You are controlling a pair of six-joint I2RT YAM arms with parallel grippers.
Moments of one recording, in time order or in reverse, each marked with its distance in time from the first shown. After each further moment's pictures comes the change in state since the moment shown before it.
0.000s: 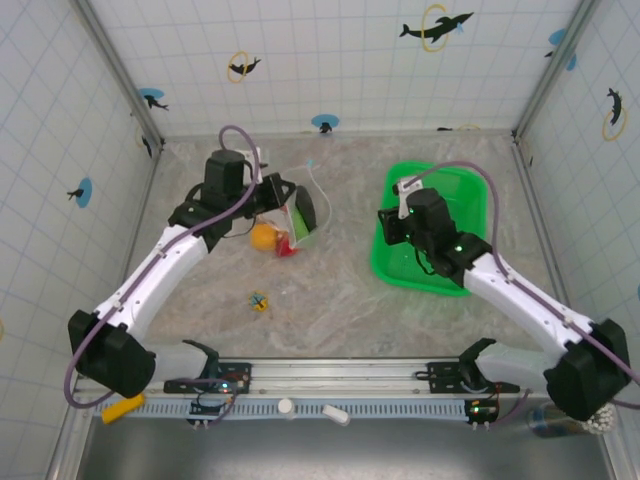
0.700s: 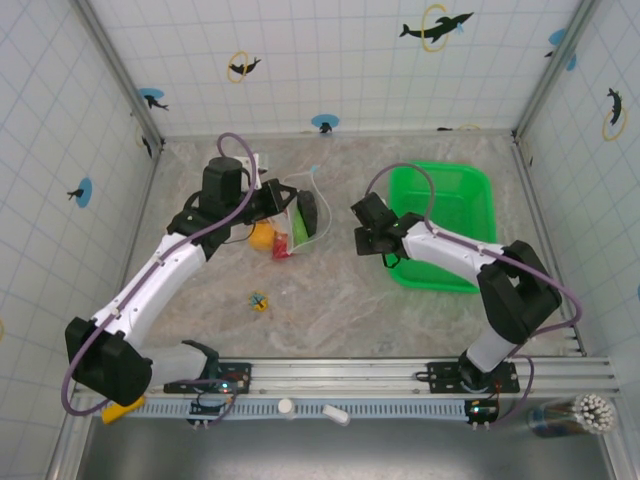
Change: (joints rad) left arm 0.000 -0.048 -0.042 0.051 0.030 -0.033; right arm 0.093 0.449 0.189 -0.213 0.137 0.183
